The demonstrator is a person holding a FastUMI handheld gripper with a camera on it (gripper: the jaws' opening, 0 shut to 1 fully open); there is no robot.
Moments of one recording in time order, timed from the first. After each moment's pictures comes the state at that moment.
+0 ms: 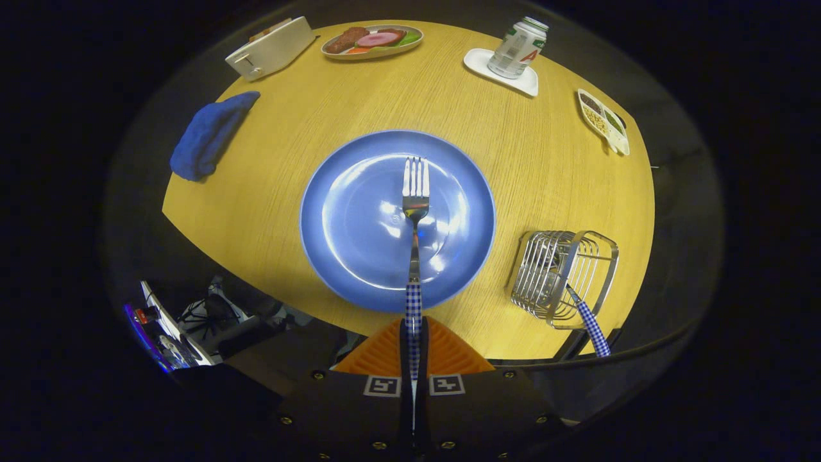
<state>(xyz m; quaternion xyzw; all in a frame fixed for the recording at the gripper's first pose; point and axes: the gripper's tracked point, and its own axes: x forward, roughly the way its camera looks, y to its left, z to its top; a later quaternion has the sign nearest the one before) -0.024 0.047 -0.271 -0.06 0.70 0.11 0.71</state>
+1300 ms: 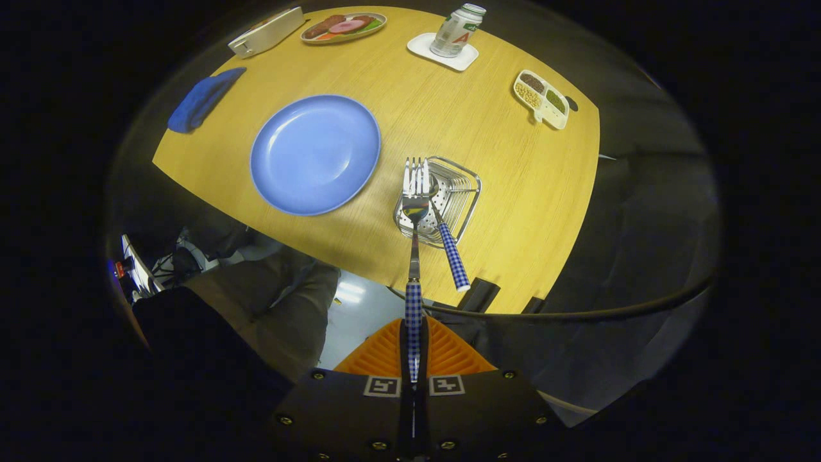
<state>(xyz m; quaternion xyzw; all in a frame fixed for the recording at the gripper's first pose) -0.070 -0.099 -0.193 -0.16 0.75 0.08 0.64</state>
